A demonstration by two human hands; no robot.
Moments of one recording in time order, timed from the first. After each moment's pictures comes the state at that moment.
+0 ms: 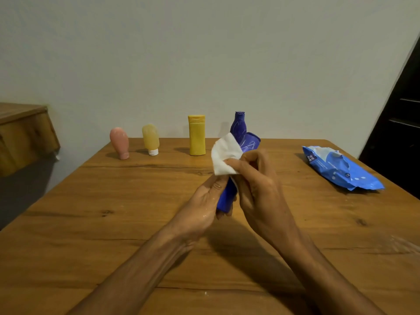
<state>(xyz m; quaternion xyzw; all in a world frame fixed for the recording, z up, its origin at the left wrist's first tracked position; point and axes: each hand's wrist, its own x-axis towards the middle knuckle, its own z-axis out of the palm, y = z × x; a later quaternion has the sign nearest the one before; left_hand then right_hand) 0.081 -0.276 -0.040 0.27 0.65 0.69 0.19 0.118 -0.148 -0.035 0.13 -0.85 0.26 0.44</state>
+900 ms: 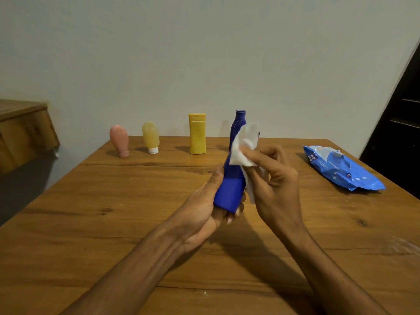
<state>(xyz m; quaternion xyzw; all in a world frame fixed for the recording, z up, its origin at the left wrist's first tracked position) 0.078 -0.275 -0.037 0.22 0.49 0.78 0.32 0.121 -0.145 -0.024 0.09 -0.77 0.44 0.46</state>
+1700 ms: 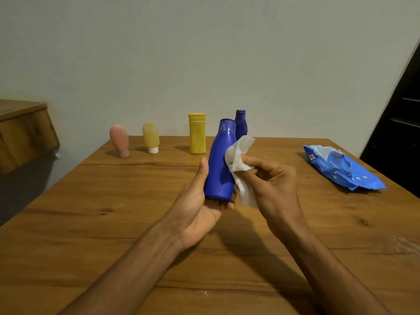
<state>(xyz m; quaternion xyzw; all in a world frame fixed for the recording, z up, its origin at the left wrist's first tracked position) 0.070 -0.276 -0.037 0.18 0.39 0.84 0.32 0.123 -0.147 -0.023 0.03 -0.70 0.63 0.33</state>
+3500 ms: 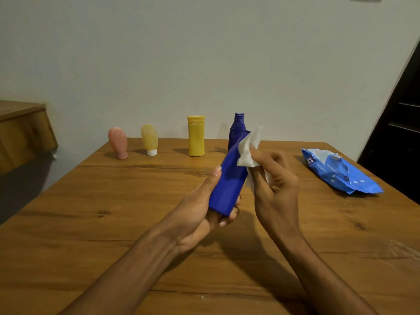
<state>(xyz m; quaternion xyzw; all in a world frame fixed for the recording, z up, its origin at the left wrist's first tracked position) 0.077 -0.280 -0.032 0.22 0.51 0.77 0.33 0.116 -0.142 -0.031 0.05 -0.75 0.44 0.49</state>
